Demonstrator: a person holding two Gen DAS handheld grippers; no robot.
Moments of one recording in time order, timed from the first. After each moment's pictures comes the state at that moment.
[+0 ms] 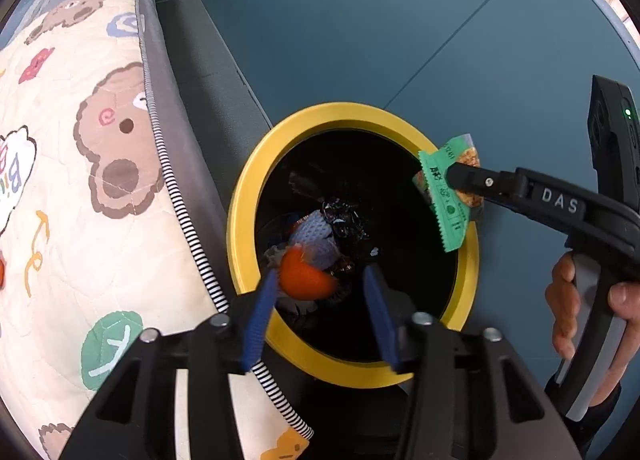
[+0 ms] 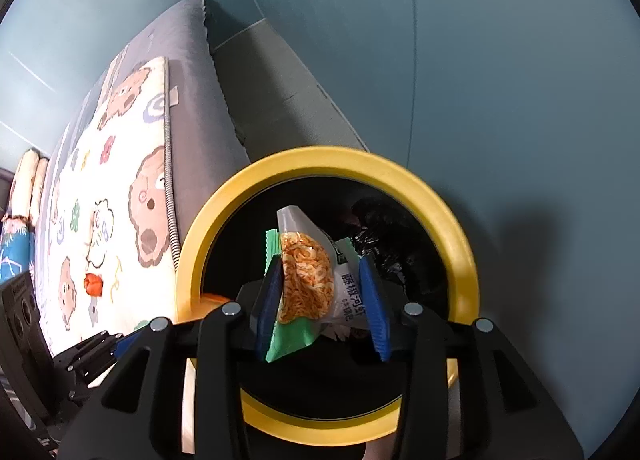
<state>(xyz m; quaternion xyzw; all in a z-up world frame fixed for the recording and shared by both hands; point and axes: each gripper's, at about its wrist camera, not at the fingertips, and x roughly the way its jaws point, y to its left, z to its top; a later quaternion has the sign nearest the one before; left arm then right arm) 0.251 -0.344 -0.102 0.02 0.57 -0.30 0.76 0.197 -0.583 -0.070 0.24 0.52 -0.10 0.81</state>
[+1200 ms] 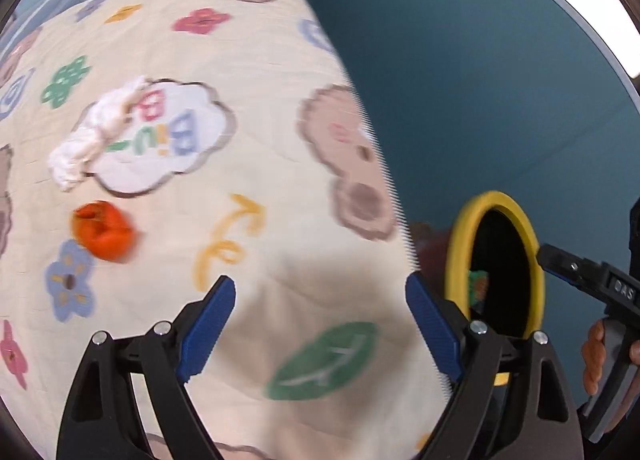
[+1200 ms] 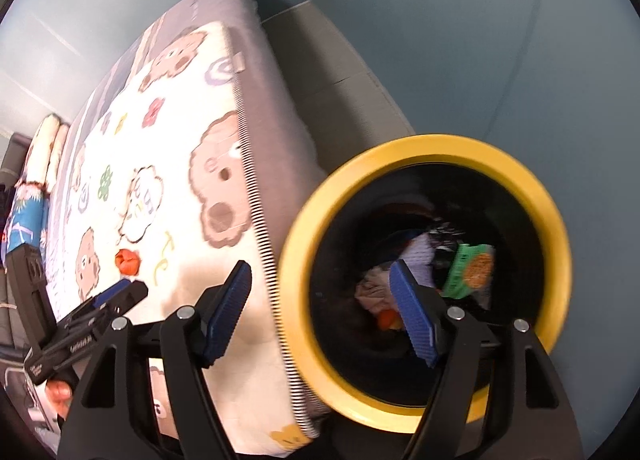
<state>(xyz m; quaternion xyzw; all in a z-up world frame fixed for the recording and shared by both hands) 0.316 -0.148 -0.097 -0.06 0.56 -0.17 0.81 0.249 -0.469 -0.054 0.21 0.55 -0.03 0.81</state>
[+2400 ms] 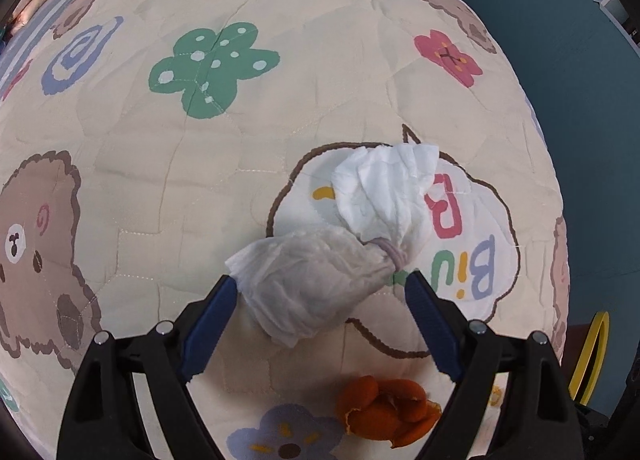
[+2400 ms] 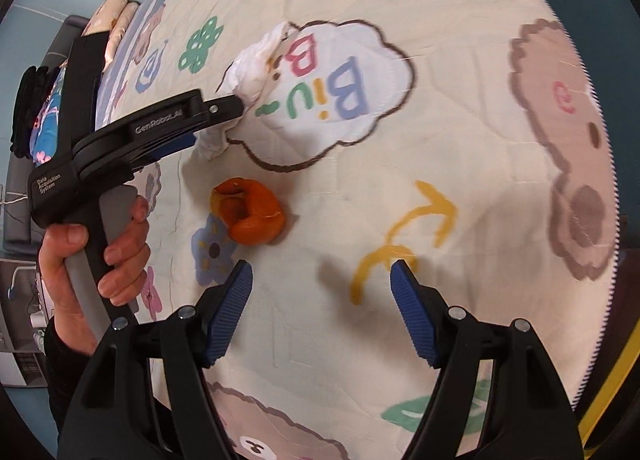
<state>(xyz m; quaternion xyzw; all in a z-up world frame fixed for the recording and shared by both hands) 0.474 0.028 -0.157 -0.09 0.59 -0.05 0.80 0.372 -0.184 -0.131 0.15 0.64 0.16 0.74</state>
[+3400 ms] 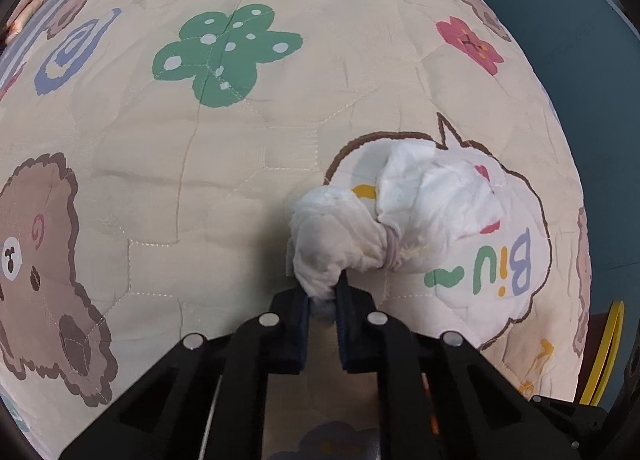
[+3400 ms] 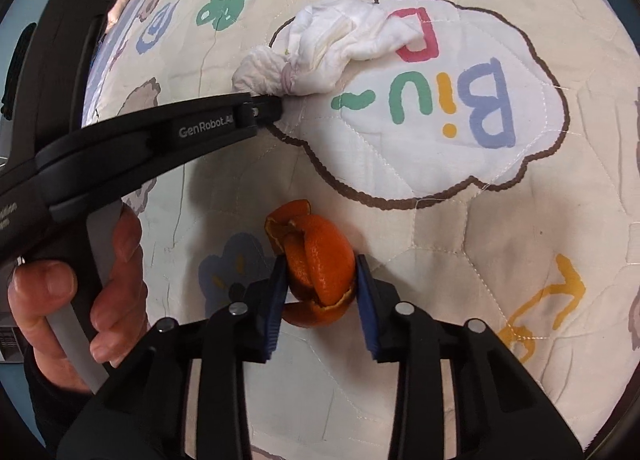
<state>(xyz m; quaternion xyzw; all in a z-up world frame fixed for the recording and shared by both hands) 0.479 0.045 -0.176 -0.07 0.60 -0.04 0.80 0.413 -0.090 -0.167 0.09 0.65 0.18 0.73</state>
